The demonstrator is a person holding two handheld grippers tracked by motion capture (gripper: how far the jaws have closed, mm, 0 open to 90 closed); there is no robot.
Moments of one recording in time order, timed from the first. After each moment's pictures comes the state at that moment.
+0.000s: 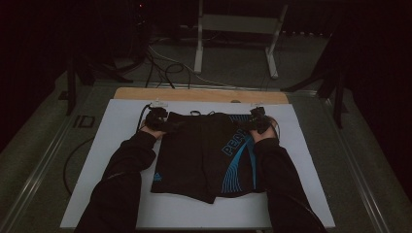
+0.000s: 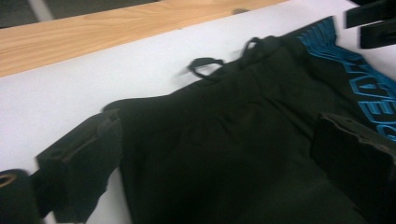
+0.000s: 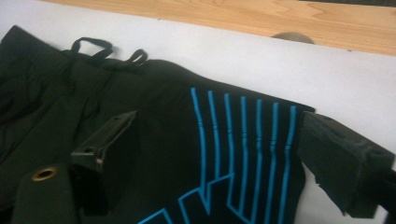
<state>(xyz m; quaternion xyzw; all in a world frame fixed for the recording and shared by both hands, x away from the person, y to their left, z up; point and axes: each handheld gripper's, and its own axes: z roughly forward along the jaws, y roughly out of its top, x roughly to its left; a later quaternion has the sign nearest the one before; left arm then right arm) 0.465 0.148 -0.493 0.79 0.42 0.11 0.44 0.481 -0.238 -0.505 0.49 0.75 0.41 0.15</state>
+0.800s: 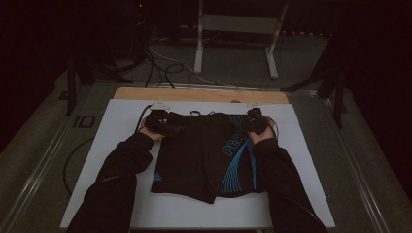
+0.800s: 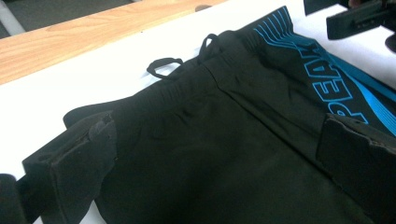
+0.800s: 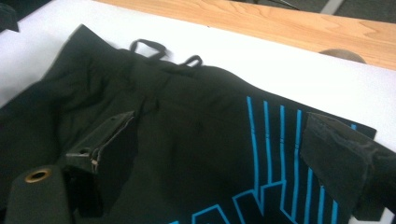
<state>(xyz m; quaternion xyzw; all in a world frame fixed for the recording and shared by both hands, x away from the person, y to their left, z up) 0.446 0.143 -0.473 0.81 0.36 0.09 0.44 0.468 -0.225 -0.490 0.44 0.77 0.44 0.12</state>
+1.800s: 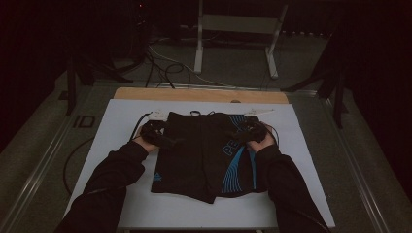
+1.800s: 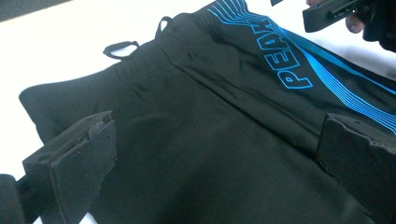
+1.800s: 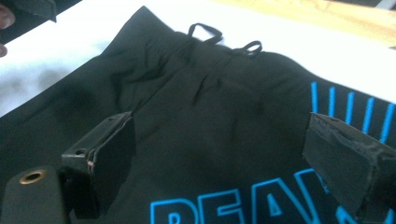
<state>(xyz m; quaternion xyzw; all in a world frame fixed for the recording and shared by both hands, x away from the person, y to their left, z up) 0.408 0.149 -0.468 0.84 0.32 0.07 0.44 0.436 -0.215 -0.487 0.38 0.80 0.46 0.08</state>
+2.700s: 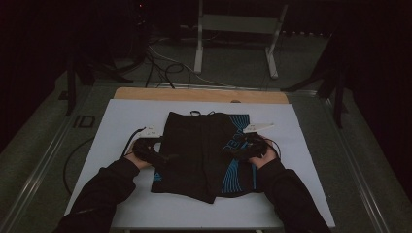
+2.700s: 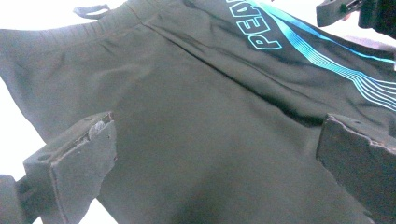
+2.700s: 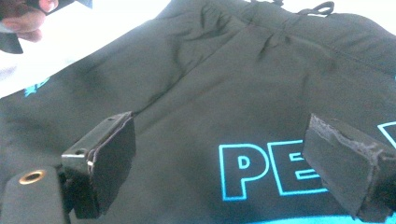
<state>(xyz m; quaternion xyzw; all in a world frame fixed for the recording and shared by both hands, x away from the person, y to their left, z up) 0.363 0.167 -0.483 0.84 0.30 0.06 0.44 0.387 -0.211 -0.496 0.34 0.82 0.46 0.05</state>
